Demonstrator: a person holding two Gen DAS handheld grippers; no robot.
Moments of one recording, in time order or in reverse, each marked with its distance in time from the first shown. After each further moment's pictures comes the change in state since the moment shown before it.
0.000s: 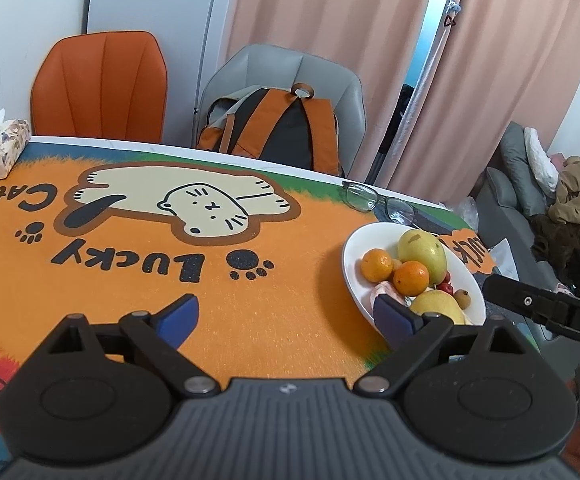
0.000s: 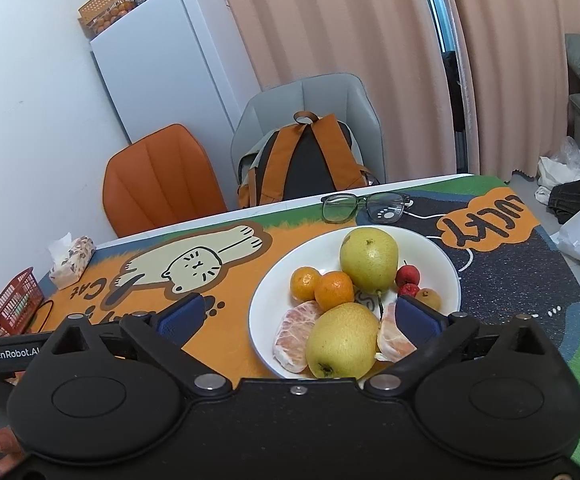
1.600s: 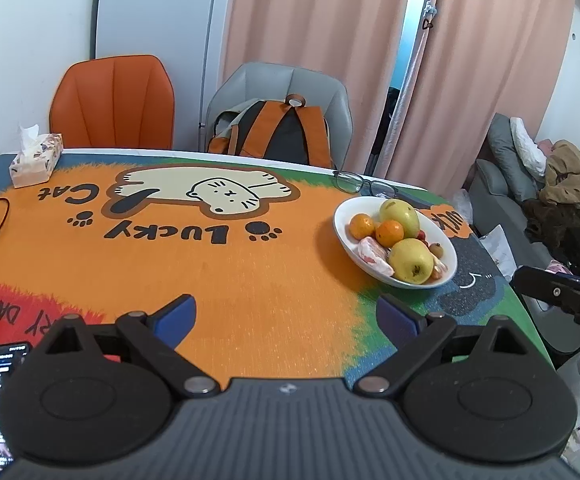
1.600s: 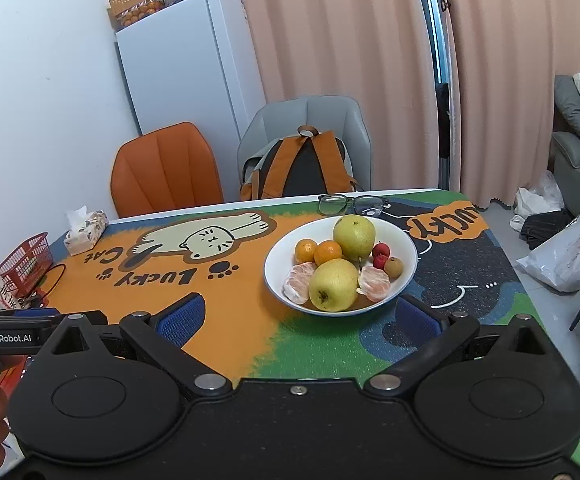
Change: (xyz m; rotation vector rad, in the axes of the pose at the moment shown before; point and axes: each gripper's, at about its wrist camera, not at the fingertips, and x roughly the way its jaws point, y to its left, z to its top) left arm -0.099 0.001 -0.056 0.068 -0.043 0.013; right arm -0.110 0.032 -0.042 -0.102 -0.044 -0.063
